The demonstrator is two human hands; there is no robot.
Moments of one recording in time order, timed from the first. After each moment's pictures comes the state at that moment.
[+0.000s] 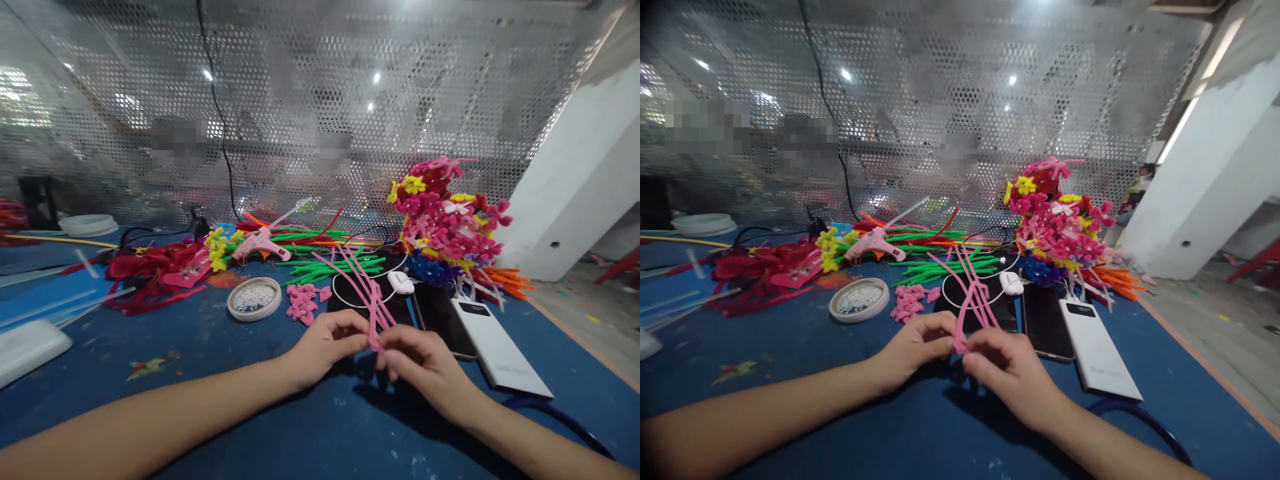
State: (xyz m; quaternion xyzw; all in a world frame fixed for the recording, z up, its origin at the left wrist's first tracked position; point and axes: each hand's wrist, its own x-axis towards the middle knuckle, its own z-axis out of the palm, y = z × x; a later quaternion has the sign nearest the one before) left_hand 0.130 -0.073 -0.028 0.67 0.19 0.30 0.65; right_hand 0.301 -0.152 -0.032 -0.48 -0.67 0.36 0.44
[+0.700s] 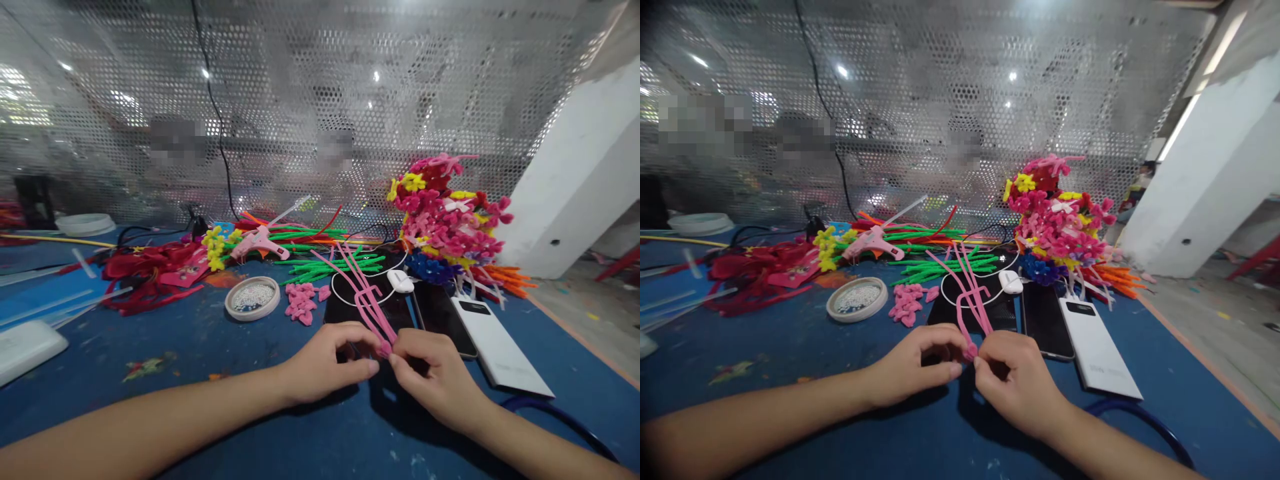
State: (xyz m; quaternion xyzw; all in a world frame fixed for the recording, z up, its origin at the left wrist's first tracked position) left_hand 0.125 -0.082 -0.022 0.79 0.19 0.21 0.54; right_hand 0.301 -0.154 -0.030 -0.51 -0.74 0.13 0.41
